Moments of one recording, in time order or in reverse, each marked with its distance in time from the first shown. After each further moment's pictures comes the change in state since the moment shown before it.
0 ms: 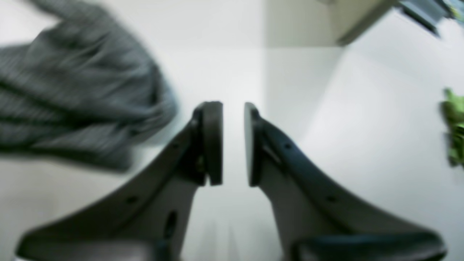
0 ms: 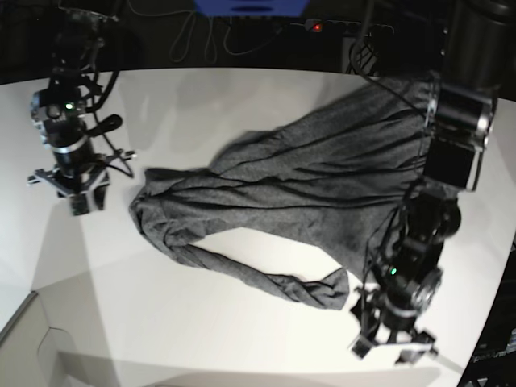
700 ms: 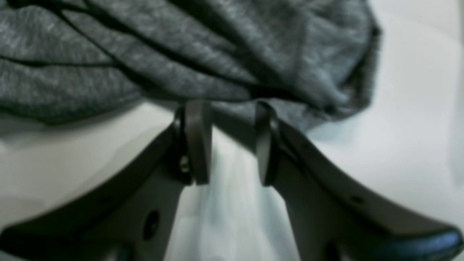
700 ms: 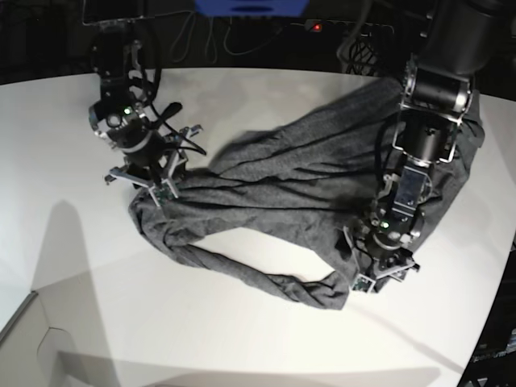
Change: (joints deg) left arm 5.0 5.2 -4.5 -25.9 -15.6 0.8 -11.6; right arm 2.4 -0.3 -16.6 -12.1 0.4 0.2 -2.8
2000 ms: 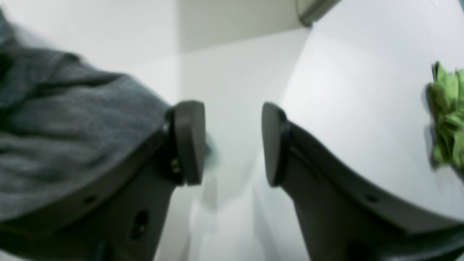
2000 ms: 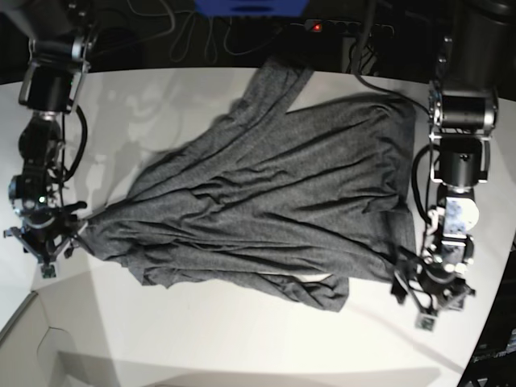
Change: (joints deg) left arm -6.6 -5.2 -12.6 1.7 0.2 0.0 0.1; right arm 21.2 13.9 13.4 -19.3 -0.1 -9.9 2.5
